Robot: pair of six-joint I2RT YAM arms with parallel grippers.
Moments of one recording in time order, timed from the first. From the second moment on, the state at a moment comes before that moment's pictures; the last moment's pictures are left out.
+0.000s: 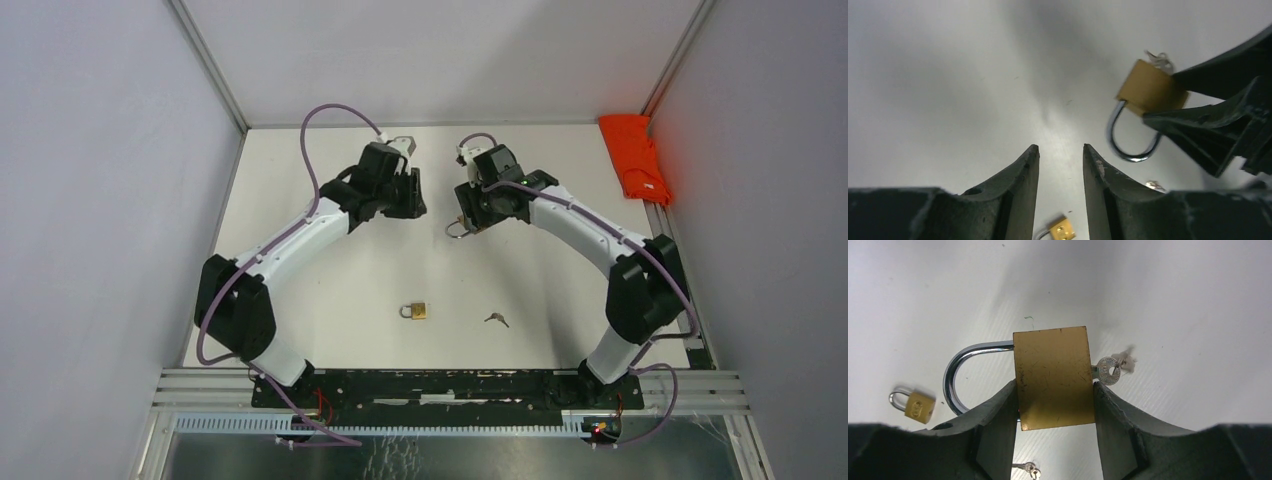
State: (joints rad) left arm -0.55 1.56 1.27 -0.46 0.01 -0.38; right arm 0.57 1.72 1.38 -0.62 0.00 0.09
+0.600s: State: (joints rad) left arm -0.40 1.73 1.17 -0.04 0.69 -0.70; right arm 0.51 1.62 1.26 -0.51 -0.11 0.16
